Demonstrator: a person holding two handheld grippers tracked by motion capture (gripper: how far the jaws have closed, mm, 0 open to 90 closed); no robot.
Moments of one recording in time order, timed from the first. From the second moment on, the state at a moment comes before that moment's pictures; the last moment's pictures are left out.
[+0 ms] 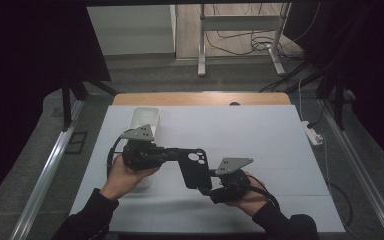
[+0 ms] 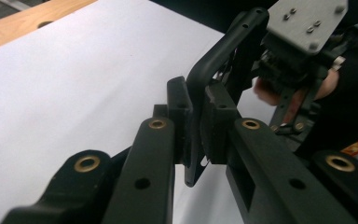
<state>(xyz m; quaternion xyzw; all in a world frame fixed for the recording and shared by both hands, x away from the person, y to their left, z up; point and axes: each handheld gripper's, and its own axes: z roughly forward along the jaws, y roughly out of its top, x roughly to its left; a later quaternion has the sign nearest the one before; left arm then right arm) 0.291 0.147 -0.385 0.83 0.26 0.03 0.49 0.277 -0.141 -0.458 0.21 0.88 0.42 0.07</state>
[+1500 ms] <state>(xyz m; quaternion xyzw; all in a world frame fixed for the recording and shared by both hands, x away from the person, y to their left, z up) 0.293 0.216 -0.344 0.81 0.30 0.10 0.49 0.249 -0.225 -0.451 0.33 0.86 0.37 0.14</state>
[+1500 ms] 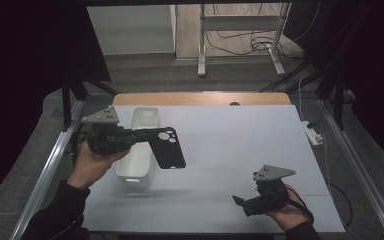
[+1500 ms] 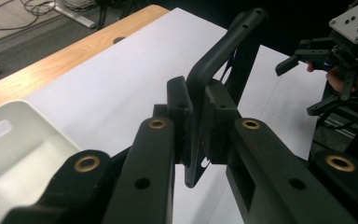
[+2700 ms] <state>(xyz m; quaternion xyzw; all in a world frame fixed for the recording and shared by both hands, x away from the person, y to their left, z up) 0.291 0.287 -0.332 0.80 0.36 0.14 0.45 0.227 -0.274 -0.454 0.40 0.82 0.38 0.15</state>
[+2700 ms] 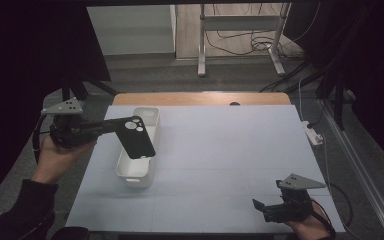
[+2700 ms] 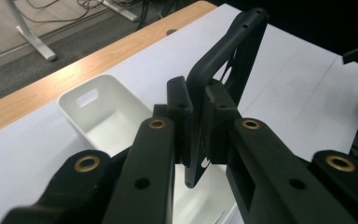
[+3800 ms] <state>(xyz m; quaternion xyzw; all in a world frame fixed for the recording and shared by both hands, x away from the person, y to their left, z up) 0.327 0.294 -0.379 0.81 0.38 0.15 0.42 0.226 -0.277 -0.453 0.41 0.81 0.39 0.15</state>
